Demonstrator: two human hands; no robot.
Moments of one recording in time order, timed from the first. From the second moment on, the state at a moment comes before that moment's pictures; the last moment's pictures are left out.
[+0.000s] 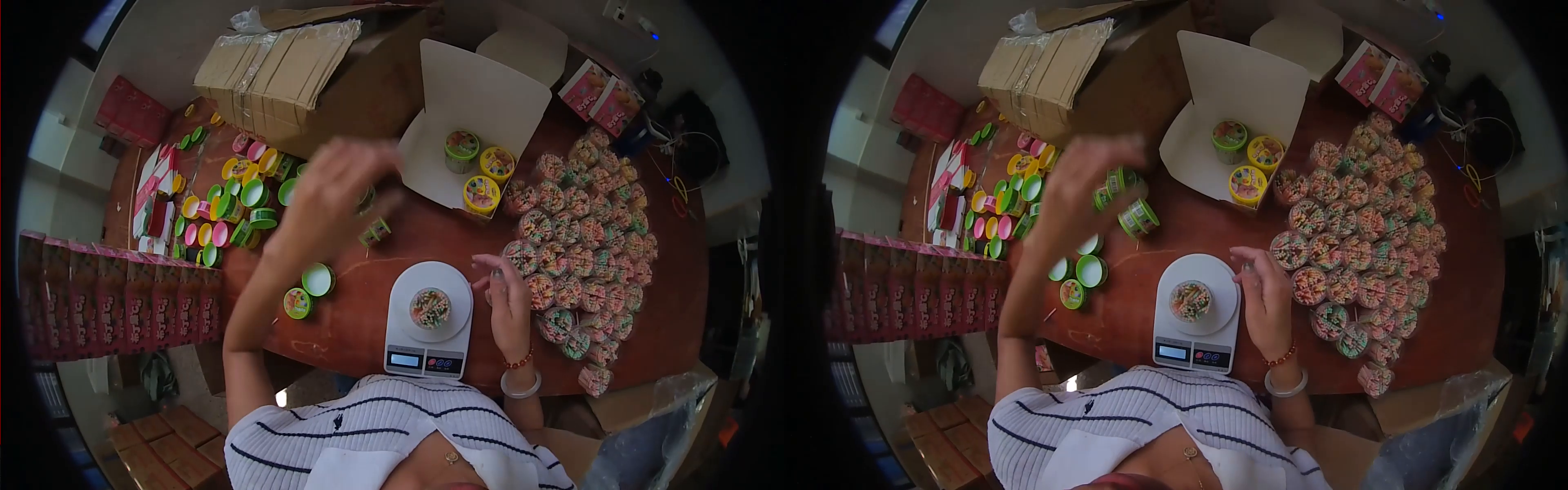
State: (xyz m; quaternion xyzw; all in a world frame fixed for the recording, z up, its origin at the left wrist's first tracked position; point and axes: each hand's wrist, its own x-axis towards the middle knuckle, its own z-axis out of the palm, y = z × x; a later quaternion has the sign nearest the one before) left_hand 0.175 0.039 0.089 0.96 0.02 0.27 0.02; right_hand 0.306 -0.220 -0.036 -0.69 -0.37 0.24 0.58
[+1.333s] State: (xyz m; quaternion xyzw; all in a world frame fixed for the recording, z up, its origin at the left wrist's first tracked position) left_hand 0.116 0.140 0.069 0.71 0.24 0.66 -0.01; right_hand 0.366 0.435 0.008 -0.58 -0.81 0.04 -0.08
